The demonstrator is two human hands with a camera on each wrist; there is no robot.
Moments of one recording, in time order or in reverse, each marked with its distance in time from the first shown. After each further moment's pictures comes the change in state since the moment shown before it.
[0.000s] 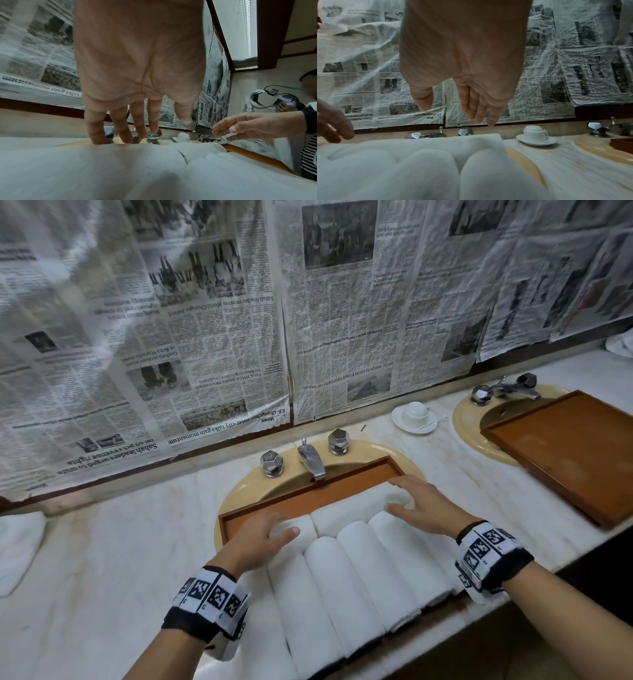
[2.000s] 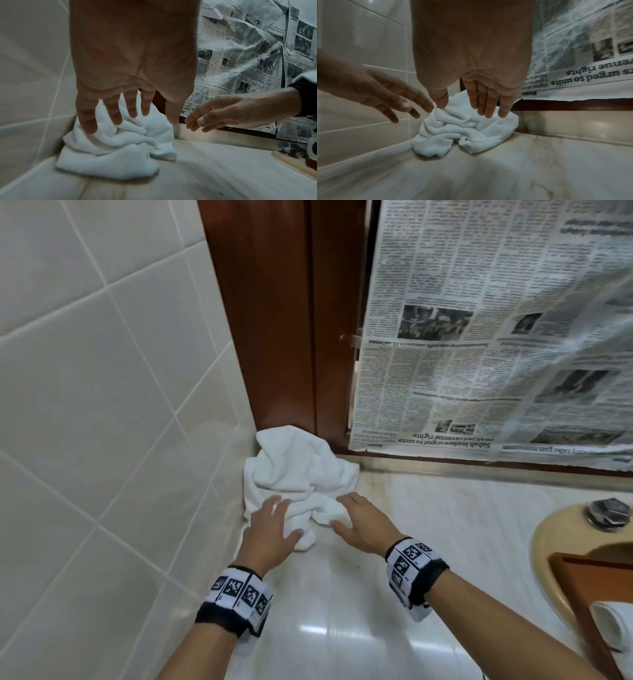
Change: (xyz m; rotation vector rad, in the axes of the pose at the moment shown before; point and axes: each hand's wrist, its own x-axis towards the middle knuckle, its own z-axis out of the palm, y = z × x) left_hand -0.251 -0.517 -0.213 0.013 0.468 -0.441; right_hand 0.125 -0.615 0.424 -0.165 -0.283 -0.542
